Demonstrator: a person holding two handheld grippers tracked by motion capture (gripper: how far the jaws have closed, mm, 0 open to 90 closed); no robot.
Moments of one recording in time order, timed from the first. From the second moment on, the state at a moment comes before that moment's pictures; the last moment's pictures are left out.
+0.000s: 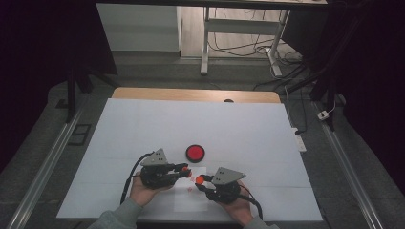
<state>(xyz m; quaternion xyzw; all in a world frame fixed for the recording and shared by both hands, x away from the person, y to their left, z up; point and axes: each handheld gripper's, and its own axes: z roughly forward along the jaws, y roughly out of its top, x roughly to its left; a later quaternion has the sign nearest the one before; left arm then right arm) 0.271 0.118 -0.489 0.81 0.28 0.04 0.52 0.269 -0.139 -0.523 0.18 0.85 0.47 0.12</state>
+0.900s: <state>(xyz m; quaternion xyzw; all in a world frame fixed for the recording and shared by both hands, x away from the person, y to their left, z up) 0.271 0.117 -0.491 0.81 0.28 0.04 0.51 0.275 -0.109 -0.521 0.16 0.85 0.48 0.12</state>
